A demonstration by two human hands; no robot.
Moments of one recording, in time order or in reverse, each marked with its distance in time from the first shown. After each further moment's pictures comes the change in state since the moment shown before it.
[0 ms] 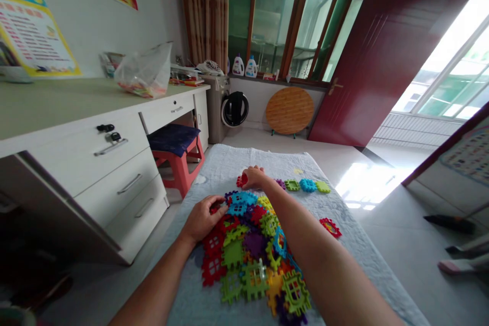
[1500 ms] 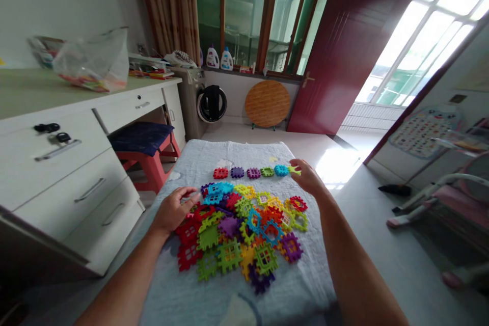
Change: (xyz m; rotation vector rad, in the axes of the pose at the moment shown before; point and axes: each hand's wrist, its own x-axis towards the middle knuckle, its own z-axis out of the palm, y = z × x) left_hand 0.000 0.005 -0.005 0.048 0.069 -0.063; right_hand -0.220 0.134 -0.020 0.427 0.590 0.351
